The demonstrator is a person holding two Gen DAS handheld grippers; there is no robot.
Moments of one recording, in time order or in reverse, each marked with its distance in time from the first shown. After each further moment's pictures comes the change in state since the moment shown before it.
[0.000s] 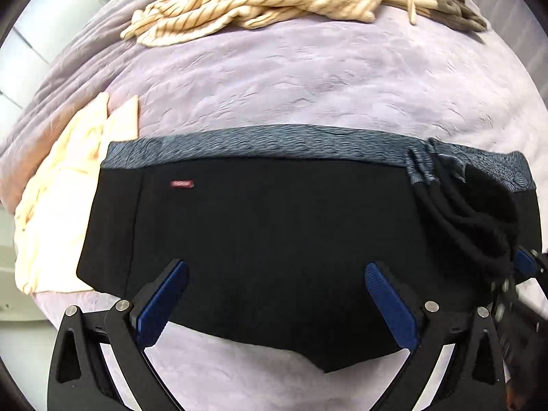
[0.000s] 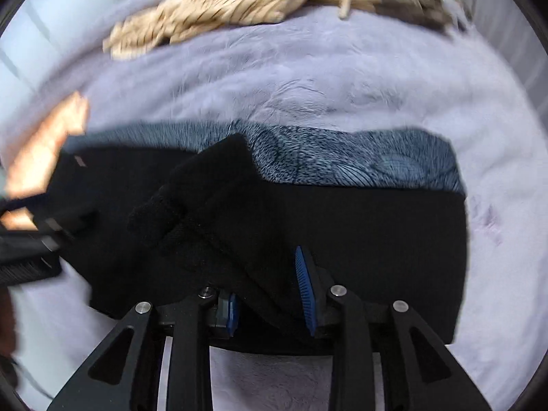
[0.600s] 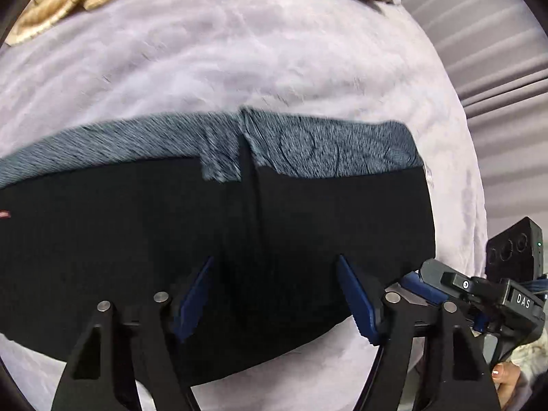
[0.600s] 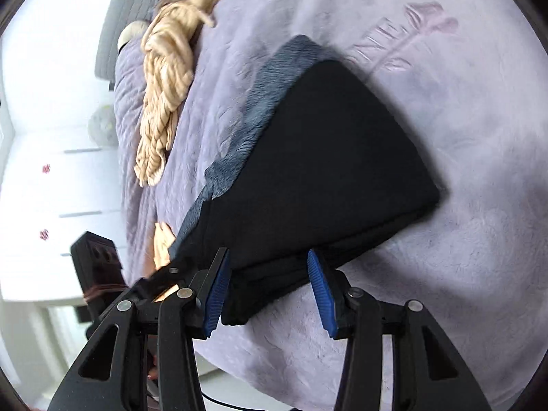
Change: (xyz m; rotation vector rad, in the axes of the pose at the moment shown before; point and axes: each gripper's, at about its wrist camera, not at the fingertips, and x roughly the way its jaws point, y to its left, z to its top) left arm 0.031 -0.097 0.027 0.123 0.174 -0.503; right arm -0.002 -0.161 -0.068 0.878 0.037 0.688
